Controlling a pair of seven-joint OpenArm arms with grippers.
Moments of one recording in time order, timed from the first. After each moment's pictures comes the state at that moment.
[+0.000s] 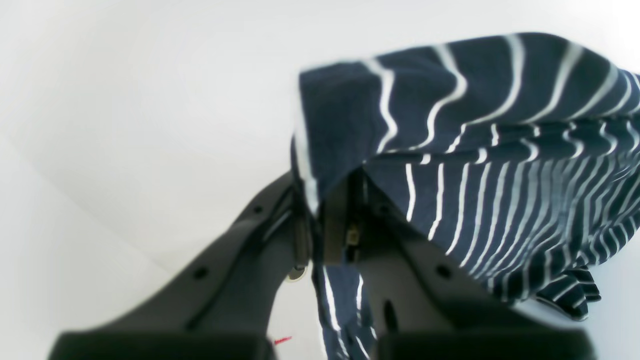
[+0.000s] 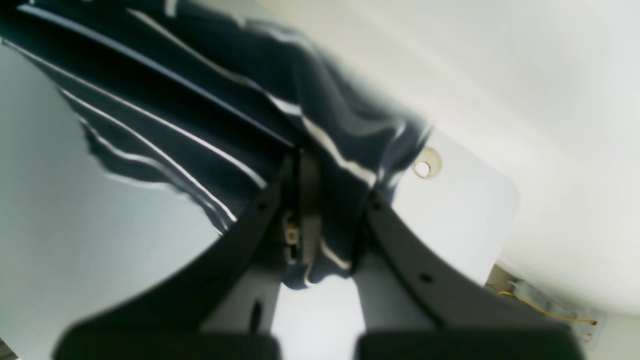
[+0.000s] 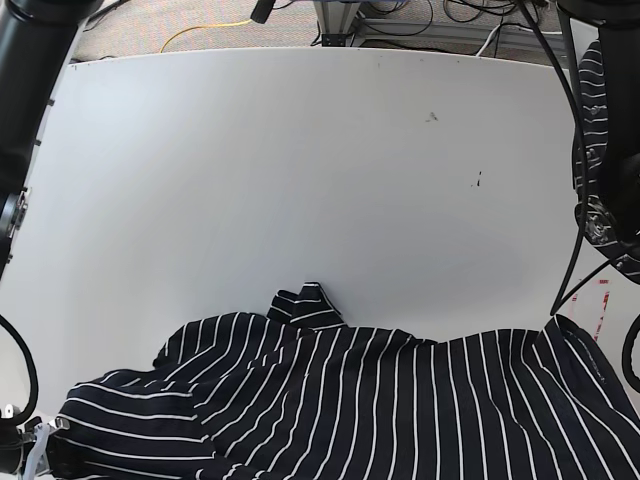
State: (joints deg) left arm -61.8 -24.0 -26.1 90.7 -40.8 -42.8 83.6; right arm 71.5 37.7 -9.2 60.8 53.0 41.1 -84.5
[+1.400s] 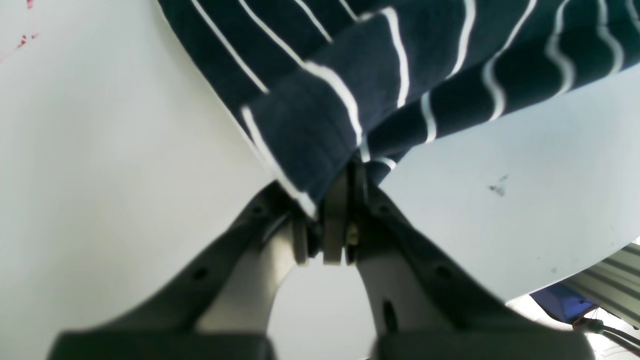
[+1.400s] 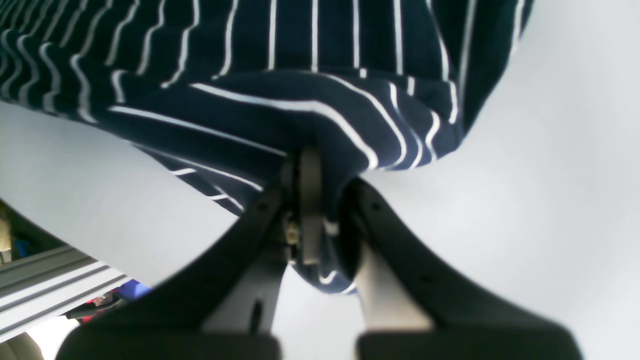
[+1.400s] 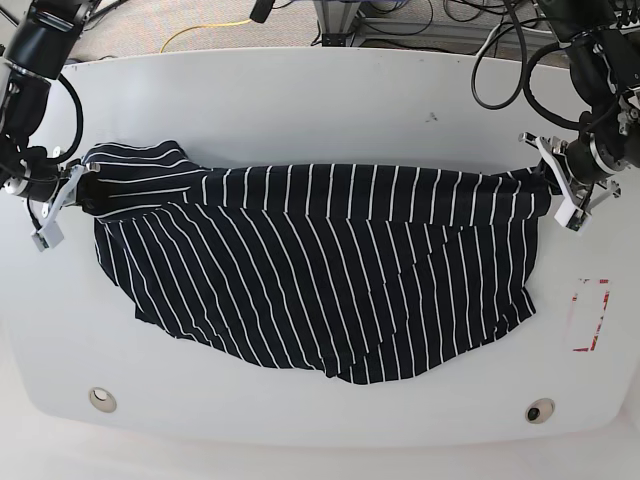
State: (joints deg) left arm 8.7 -19.2 -30.6 108.8 -41.1 -42.8 81.5; right arm -0.9 33.1 31.3 84.5 59.5 40.9 -83.6
